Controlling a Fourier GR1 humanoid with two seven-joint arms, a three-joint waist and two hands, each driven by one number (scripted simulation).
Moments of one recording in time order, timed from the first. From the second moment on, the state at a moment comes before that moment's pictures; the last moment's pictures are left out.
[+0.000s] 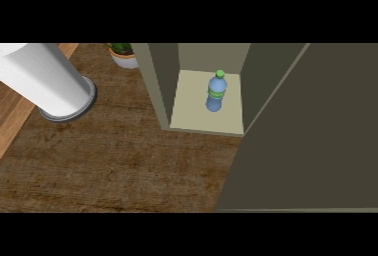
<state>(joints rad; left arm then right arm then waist) 0.58 0.99 -0.09 -1.91 0.98 -0.09 -0.69 0.00 -0.30 0.46 -2.31 -0.64 0.34 0.44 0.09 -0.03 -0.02</state>
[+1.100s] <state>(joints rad) 0.77 1.00 0.13 -1.81 1.03 -0.36 -0.77 -0.89 -0.01 0.55 -1.76 -0.83 0.00 0.67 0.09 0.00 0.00</state>
